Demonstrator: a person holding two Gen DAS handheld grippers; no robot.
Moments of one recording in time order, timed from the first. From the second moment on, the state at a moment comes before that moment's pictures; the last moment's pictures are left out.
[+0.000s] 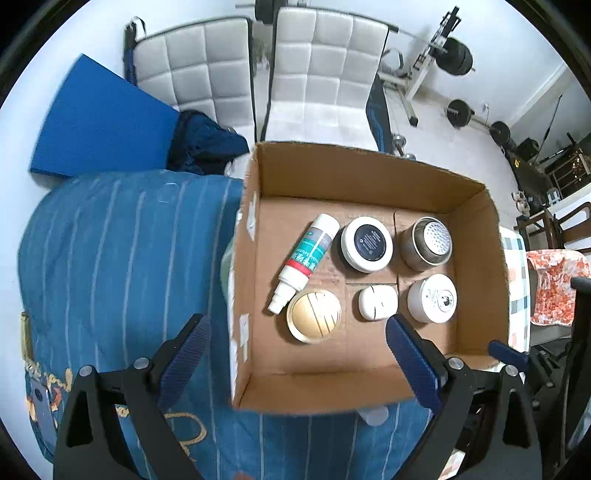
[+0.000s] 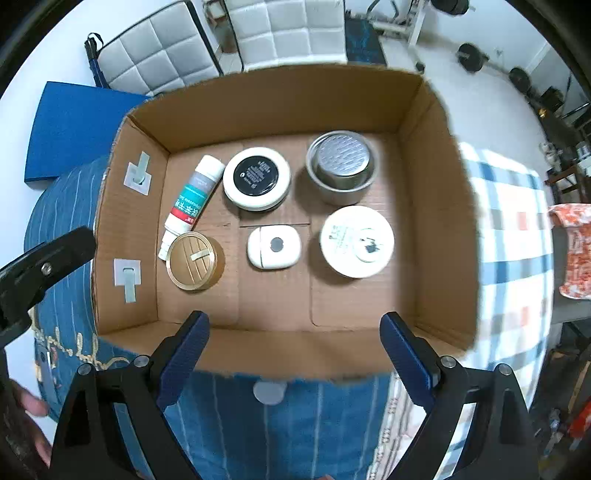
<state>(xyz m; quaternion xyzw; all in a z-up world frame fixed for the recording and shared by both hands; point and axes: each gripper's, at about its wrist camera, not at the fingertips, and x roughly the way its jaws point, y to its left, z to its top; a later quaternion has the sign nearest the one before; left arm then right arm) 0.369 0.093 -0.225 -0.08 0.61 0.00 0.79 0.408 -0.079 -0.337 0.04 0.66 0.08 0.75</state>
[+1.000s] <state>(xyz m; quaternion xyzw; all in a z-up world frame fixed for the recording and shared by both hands) 0.211 0.080 -0.102 -0.07 0.50 -0.01 0.86 0.240 -0.151 -0.145 0.04 0.52 0.08 0.85</state>
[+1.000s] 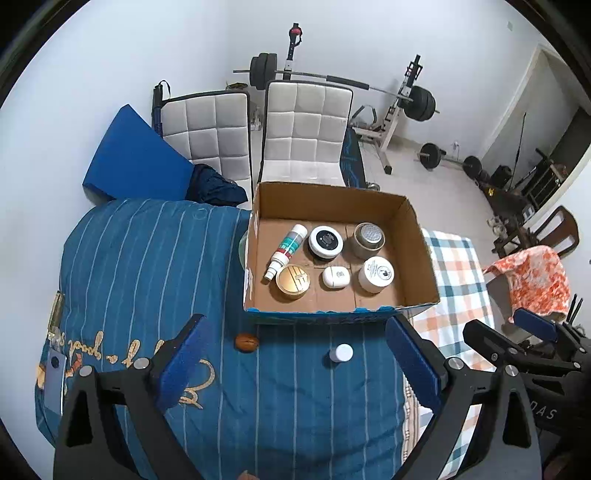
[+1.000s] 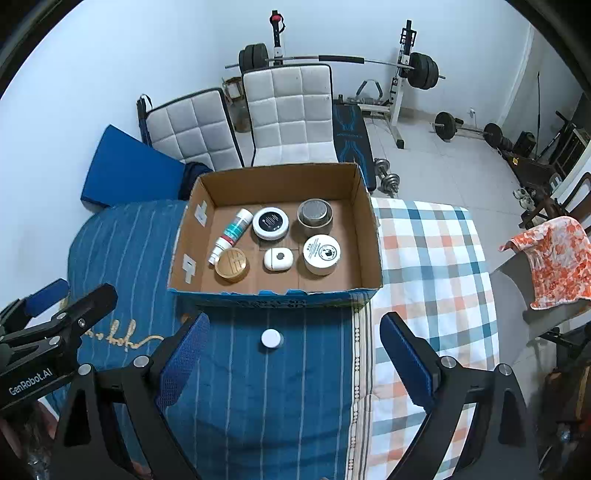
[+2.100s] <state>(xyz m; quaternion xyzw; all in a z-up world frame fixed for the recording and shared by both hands) 0.263 0.124 -0.331 -0.10 0.66 0.06 0.74 0.304 -0.089 -0.412 0.07 0.71 0.11 0.69</state>
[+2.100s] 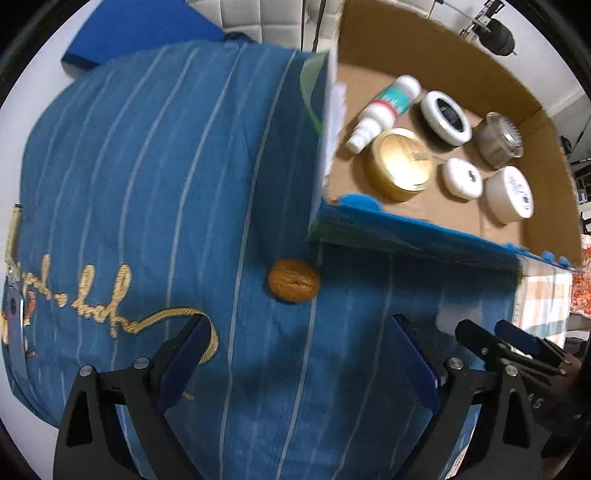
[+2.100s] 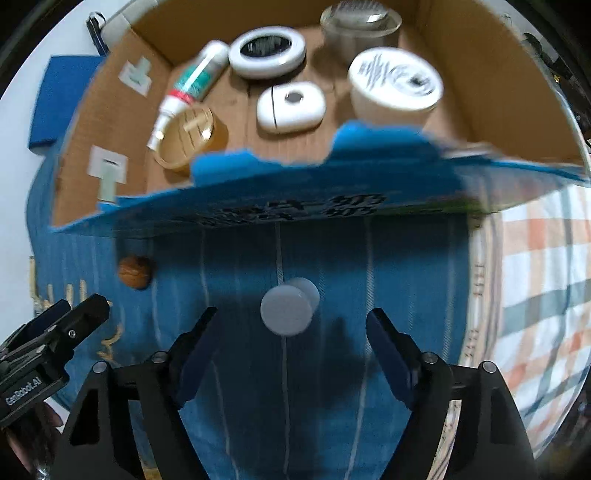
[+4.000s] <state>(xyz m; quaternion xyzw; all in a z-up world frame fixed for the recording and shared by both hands) 0.158 -0.001 -0.266 -0.06 0.62 -0.05 0.78 0.201 -0.133 -0.372 0.06 0.68 0.12 0.72</state>
